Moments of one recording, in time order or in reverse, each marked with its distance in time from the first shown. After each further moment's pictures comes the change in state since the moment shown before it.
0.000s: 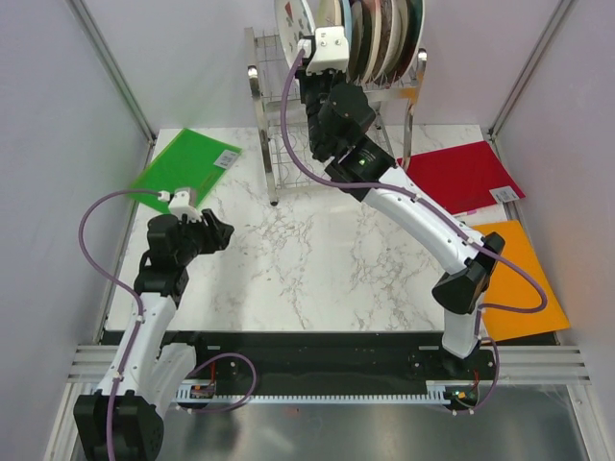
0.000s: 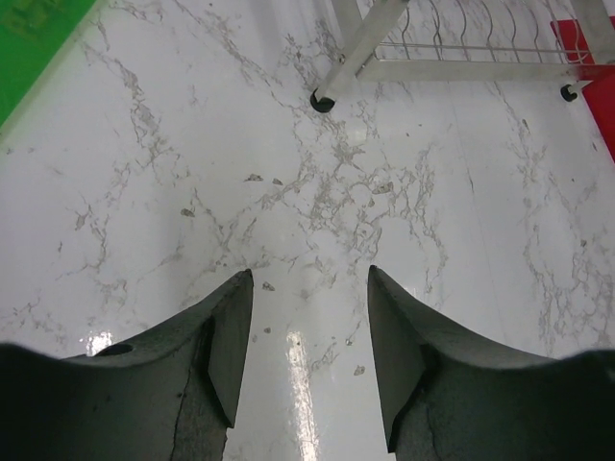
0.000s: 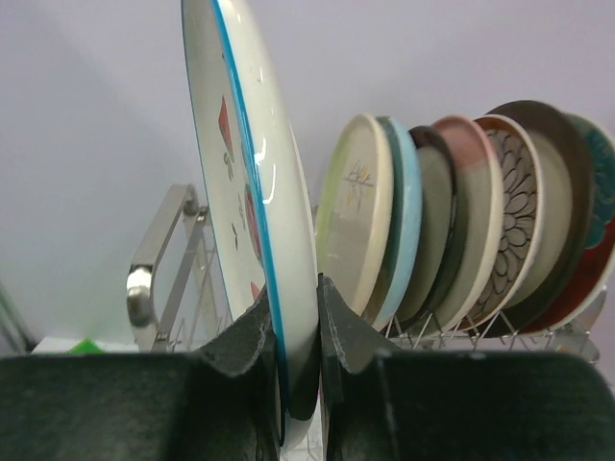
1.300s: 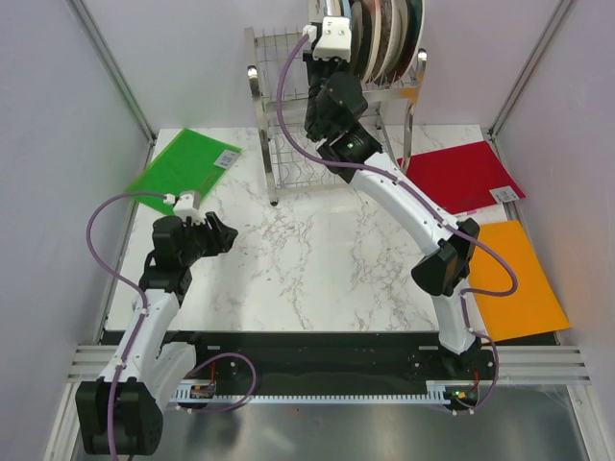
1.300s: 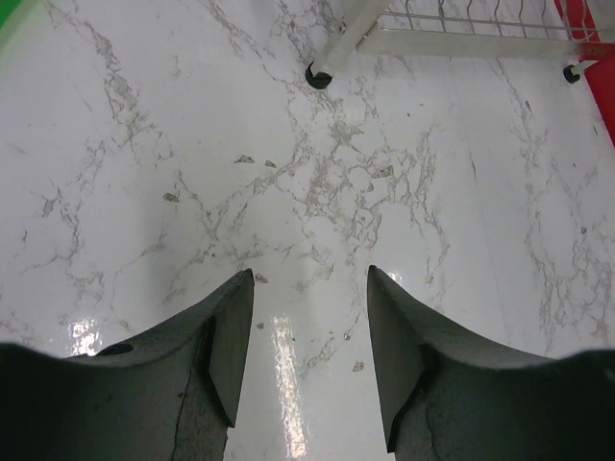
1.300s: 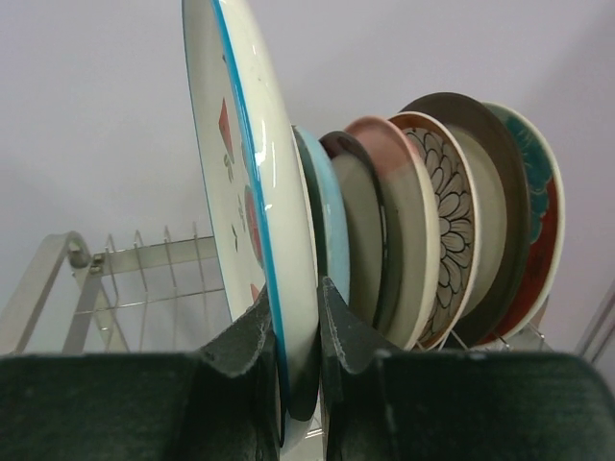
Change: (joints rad) left arm 0.000 0.050 -0.059 0.072 0.035 -0.021; right arm -0.081 0.182 0.161 0.149 0.119 -0.095
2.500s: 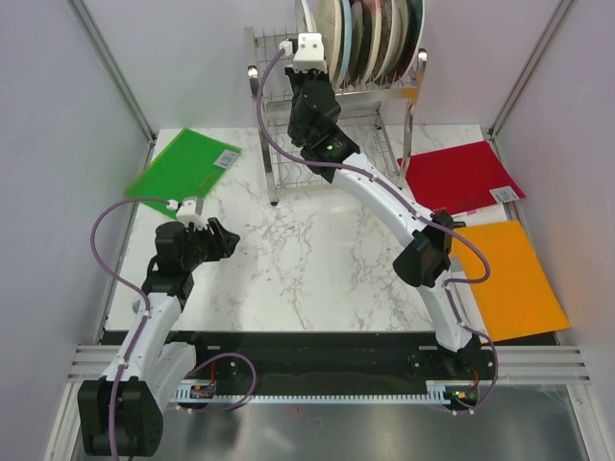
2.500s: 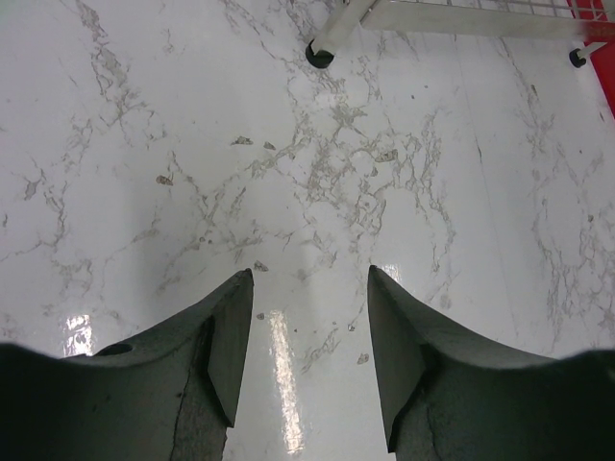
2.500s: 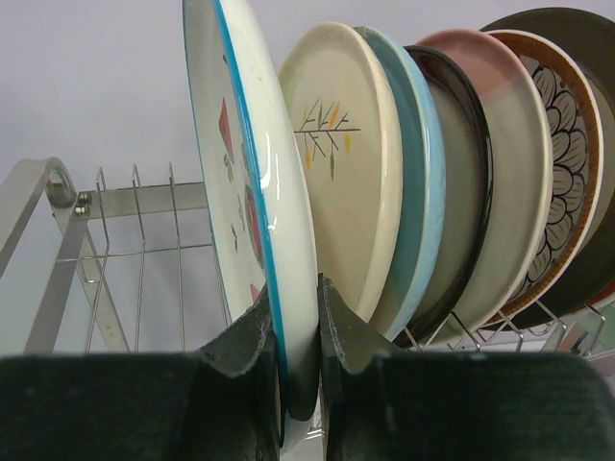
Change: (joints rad) left arm 0.000 -0.008 -0.063 0.045 0.015 -0.004; right arm -0.011 0.155 0.087 -0.030 0.027 -0.014
